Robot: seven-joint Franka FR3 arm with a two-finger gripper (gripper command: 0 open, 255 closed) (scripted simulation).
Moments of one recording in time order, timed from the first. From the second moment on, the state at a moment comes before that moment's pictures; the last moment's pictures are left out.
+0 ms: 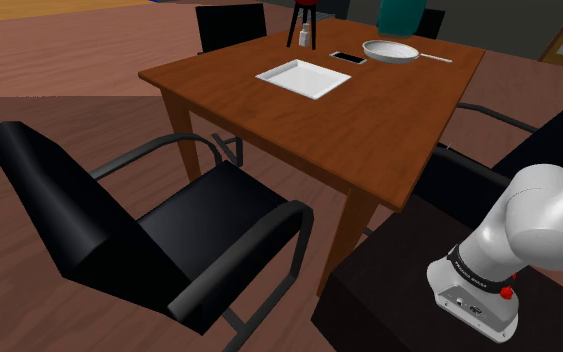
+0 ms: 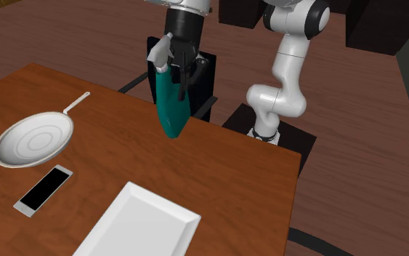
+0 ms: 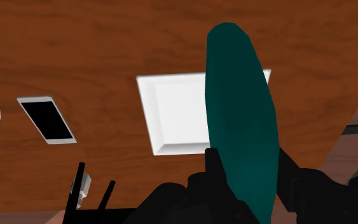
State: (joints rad) arm 0.21 -0.46 -0.41 -1.73 0.03 1.78 -0.41
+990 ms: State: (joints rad) arm 0.24 -0.30 -0.46 -1.36 0.09 1.55 -0.42
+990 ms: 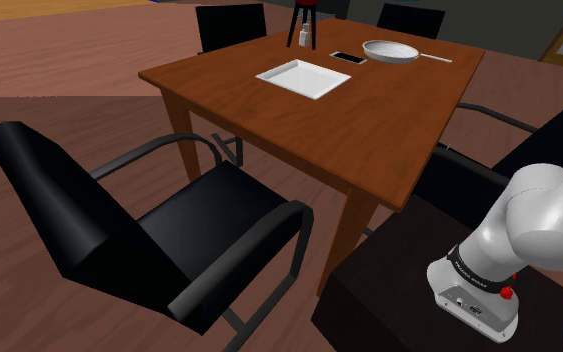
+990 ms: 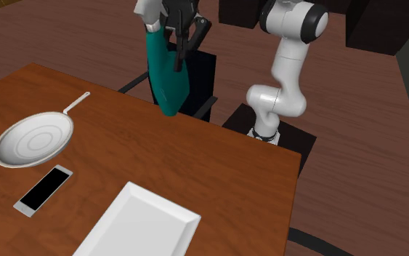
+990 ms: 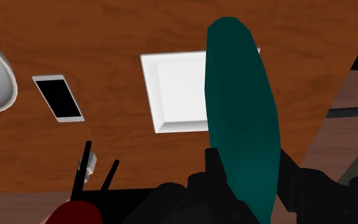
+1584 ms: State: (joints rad) arm 0.23 -0.20 -0.56 -1.22 0.16 1.49 -0.50
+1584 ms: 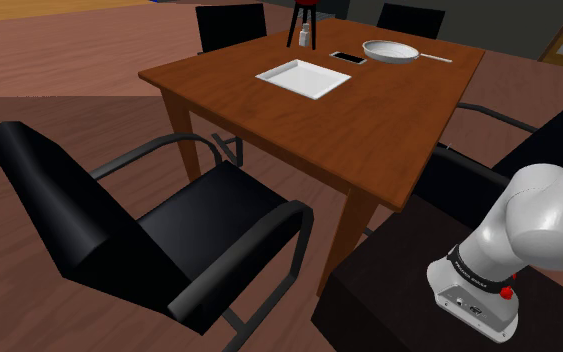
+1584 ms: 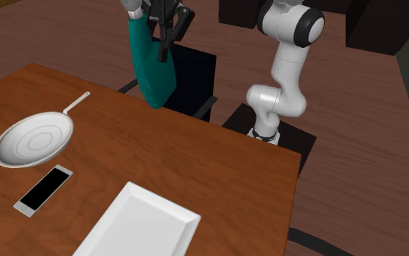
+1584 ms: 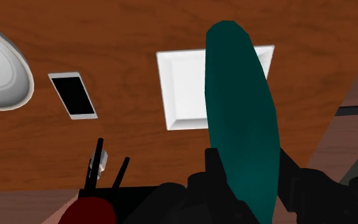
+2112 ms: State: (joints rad) arm 0.17 -0.09 -0.73 -1.27 0.30 1.58 -0.71
